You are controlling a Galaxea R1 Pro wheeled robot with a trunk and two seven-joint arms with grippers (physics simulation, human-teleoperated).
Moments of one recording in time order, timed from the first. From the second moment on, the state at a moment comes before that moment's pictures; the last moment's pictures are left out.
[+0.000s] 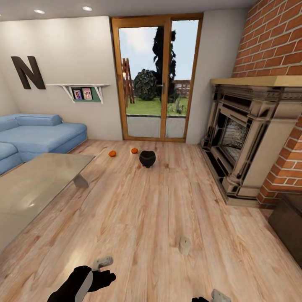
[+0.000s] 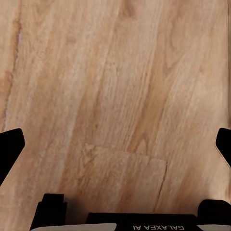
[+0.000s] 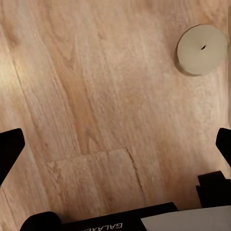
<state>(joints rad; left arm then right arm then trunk) -0.43 -0.01 0.05 -0.56 0.18 0.57 -0.03 -0.30 -0.09 0.27 -0.44 -0.77 0.25 -0.02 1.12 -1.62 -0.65</state>
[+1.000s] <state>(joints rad) -0.43 -0.01 0.05 -0.56 0.18 0.57 -0.04 -0.30 -0.09 0.27 -0.44 -0.77 0.25 -0.02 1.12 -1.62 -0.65</state>
